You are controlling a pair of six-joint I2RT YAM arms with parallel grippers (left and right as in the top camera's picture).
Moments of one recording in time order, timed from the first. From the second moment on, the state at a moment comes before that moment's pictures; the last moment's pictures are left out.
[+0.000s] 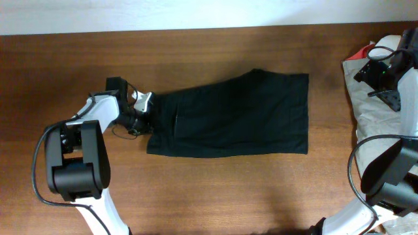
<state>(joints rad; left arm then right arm) 0.06 2.08 1.29 -0.76 0.61 0.08 -0.44 1.92 1.74 -1.02 0.08 0.39</state>
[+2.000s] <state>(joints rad) -0.04 1.97 2.40 -1.65 -0.18 -0.26 -0.44 1.92 1.74 -1.02 0.08 0.39</state>
